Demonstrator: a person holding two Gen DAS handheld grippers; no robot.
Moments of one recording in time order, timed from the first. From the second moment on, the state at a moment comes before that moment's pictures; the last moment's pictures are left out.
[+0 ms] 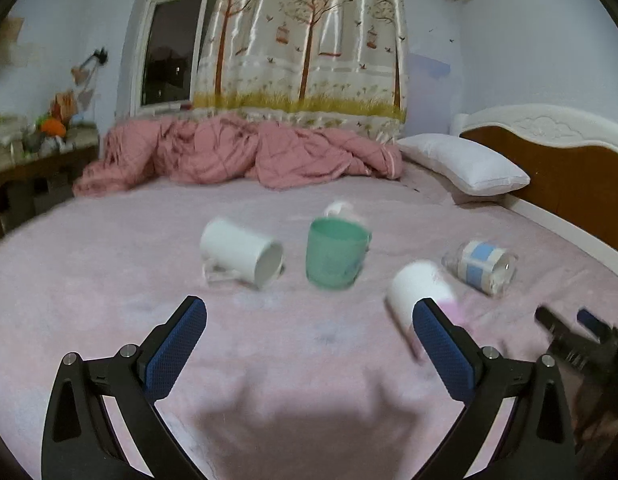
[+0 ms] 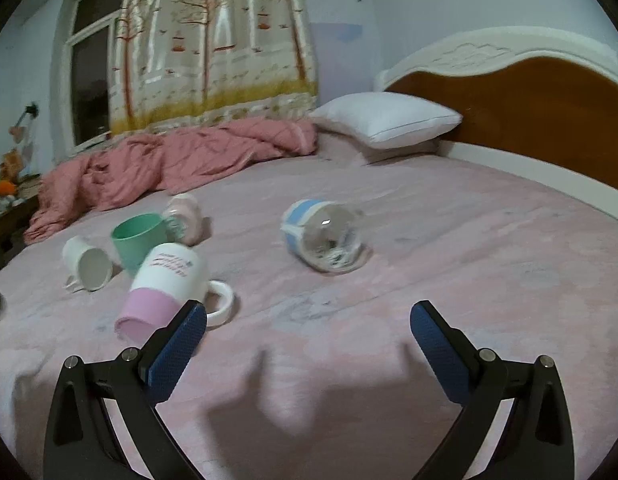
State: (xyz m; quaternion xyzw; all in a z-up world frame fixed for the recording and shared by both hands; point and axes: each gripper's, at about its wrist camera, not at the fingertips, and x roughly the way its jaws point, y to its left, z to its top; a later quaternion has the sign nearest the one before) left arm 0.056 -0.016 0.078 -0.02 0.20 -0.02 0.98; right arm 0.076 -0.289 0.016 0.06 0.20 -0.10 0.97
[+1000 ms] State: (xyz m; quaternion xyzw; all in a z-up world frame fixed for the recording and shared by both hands) left arm 0.279 -0.125 0.023 -0.12 0.53 -0.12 0.83; right arm 0.090 -0.304 0.005 0.08 0.25 -0.13 0.96
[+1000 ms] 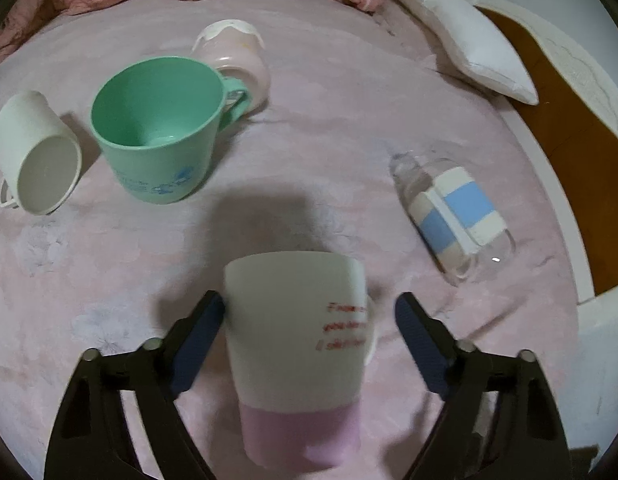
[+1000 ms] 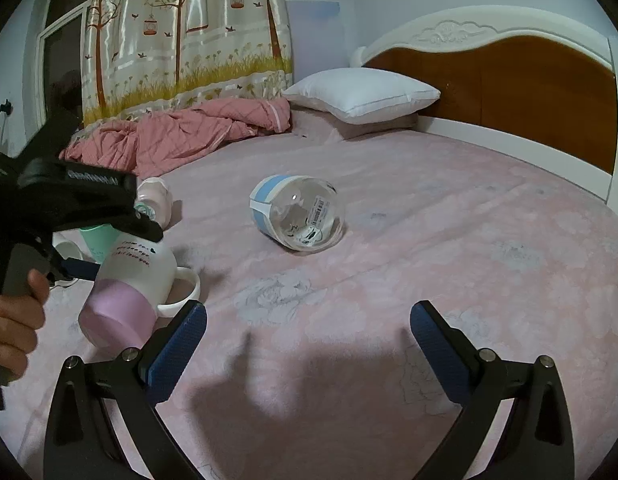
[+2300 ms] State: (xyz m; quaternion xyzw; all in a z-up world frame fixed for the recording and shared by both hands) left arm 0.162 -0.100 0.079 -0.03 0.28 -0.16 0.95; right arm 0.094 -0.301 0.001 0.08 0.26 -0.12 0.95
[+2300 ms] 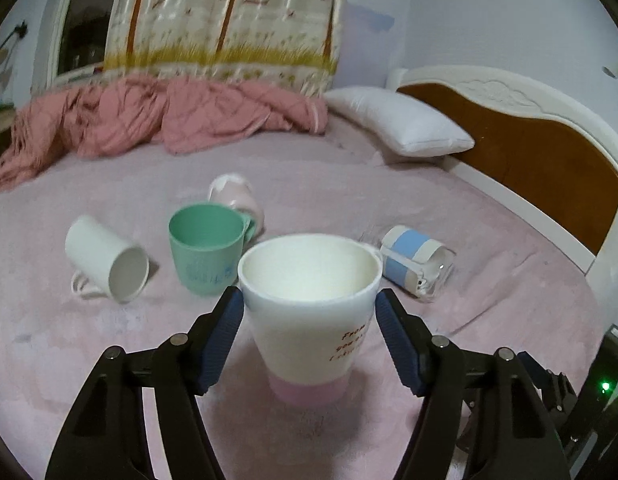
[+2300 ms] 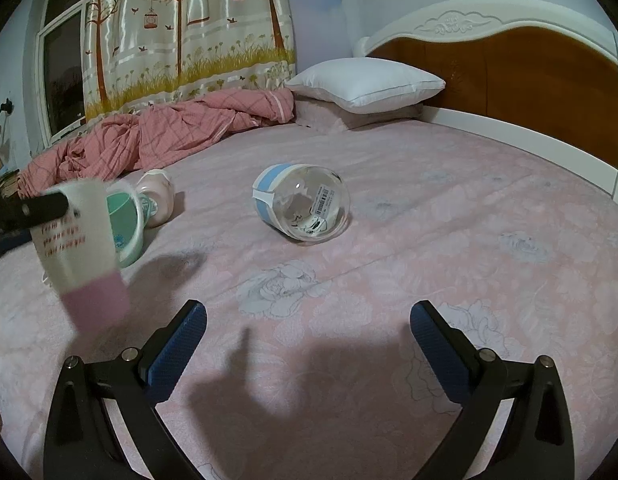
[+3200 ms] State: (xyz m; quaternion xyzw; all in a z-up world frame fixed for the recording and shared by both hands) left arm 0.074 -0.063 0.082 0.02 0.15 -0.12 0.98; right arm 0.087 -0.263 0.005 0.02 0.24 0.00 0.97
